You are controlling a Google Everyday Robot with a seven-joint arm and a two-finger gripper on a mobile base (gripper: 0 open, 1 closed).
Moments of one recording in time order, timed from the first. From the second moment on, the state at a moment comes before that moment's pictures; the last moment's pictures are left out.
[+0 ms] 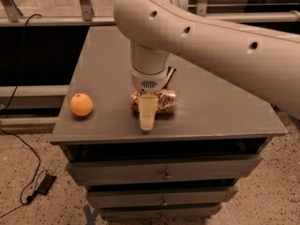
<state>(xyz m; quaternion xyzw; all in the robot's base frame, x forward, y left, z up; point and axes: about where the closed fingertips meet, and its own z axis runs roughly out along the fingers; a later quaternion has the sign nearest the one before) 0.531 -0.008 0.834 -0.69 0.72 -0.04 0.08</state>
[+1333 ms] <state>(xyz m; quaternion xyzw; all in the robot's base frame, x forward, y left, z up) 0.519 0.003 0.888 -0.71 0.69 -0.06 0.10</state>
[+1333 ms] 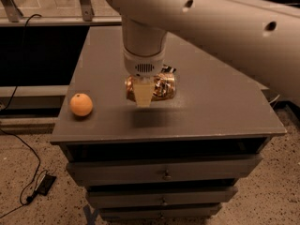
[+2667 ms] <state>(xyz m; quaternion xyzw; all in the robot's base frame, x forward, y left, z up) 0.596 -0.055 0.954 -0.66 0.64 0.15 0.36</state>
